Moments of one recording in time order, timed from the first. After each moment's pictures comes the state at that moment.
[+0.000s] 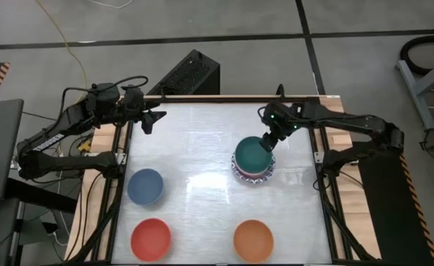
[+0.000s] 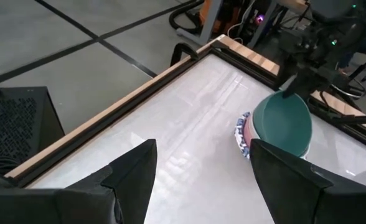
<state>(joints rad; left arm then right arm) 0.47 0.84 1.13 -0.64 -0.02 -0.28 -0.36 1.22 1.07 -0.93 -0.13 0.44</state>
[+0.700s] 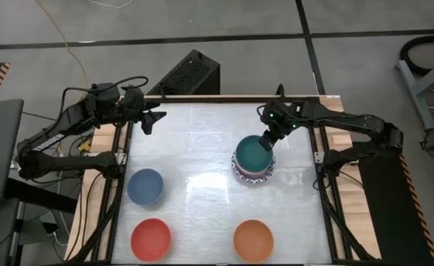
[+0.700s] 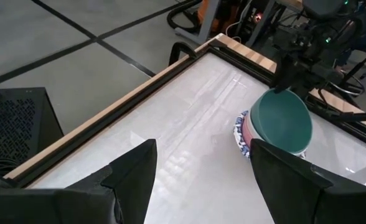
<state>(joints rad) 0.47 0.84 1.13 -0.65 -0.02 -0.27 -0.38 1.23 1.07 -0.91 -0.13 0.40</state>
